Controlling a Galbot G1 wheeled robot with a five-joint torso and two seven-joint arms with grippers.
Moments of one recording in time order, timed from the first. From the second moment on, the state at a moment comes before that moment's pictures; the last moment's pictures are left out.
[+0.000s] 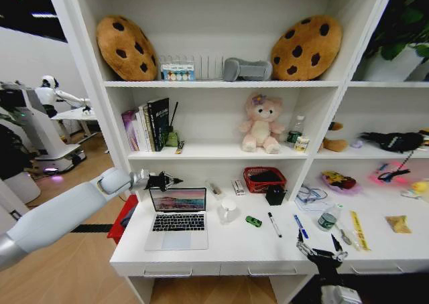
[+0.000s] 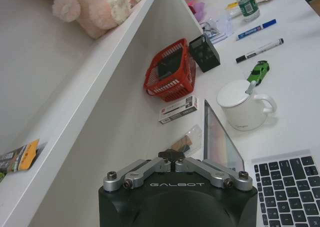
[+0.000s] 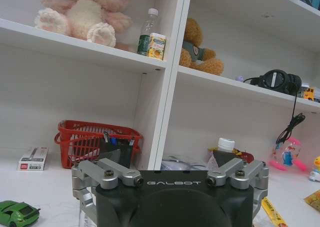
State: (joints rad) left arm 0.05 -0.59 0.61 -1.51 -0.44 -0.03 0.67; right arm -1.84 1.35 0.79 2.03 0.15 0.22 0.26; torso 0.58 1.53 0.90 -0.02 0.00
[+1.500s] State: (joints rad) left arm -0.15 -0.59 0.84 -1.59 -0.28 -0.08 0.98; right arm -1.85 1.37 0.85 2.01 0.20 0.27 0.26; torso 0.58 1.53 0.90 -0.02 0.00
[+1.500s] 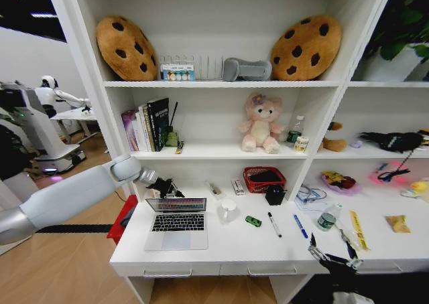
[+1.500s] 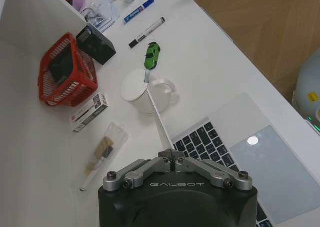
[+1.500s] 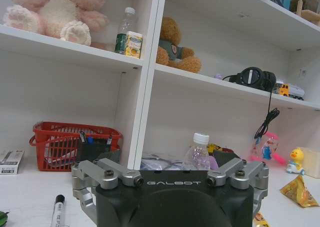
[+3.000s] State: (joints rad) left arm 1.34 -0.71 -0.75 -1.98 -0.85 0.32 -0.34; right arm -1.87 1.30 0.87 2.17 0.26 0.15 0.28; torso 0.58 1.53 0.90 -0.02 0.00
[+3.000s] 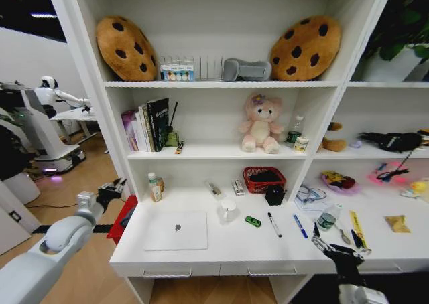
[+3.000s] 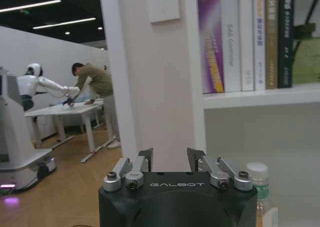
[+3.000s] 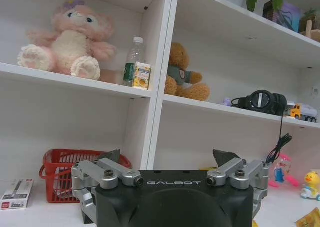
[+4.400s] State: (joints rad) left arm 1.86 -1.06 -1.05 -2.50 -0.76 0.37 -0.35; right arm -1.87 1.26 0.77 2.18 0.30 0.11 0.26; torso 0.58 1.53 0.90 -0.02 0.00
